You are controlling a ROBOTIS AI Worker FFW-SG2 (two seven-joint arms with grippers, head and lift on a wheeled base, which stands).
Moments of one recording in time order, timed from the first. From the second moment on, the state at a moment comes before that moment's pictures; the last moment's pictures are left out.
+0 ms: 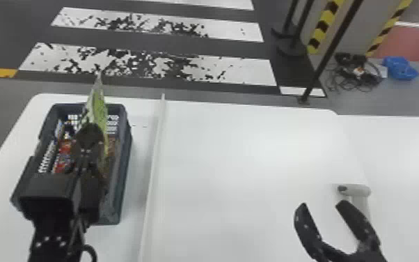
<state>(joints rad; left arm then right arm) 0.65 0.22 -0.25 -2.31 -0.15 0.19 0.37 0.95 -0.18 -0.08 -2.06 -0.35 -0.31 0.19</state>
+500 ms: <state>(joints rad) 0.72 0.26 -0.30 -2.57 -0.19 0.24 0.31 0.94 -0.18 -0.10 -2.06 -0.37 -0.32 0.19</state>
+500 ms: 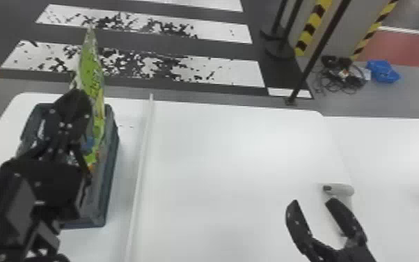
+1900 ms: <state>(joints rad) 0.43 0.11 -0.27 -2.07 0.56 0.60 -0.49 0.93 -0.17 -0.13 -2.06 -0.38 -0.35 0.12</state>
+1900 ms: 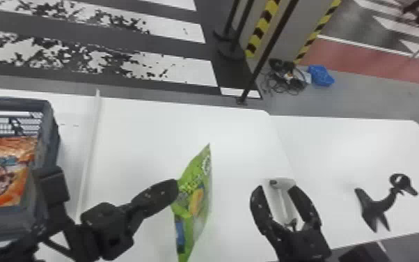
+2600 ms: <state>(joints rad) 0.26 0.06 -0.27 -1.76 0.47 0.68 -0.41 0.91 -0.17 -0.13 -2.04 -0.37 -0.35 0.12</state>
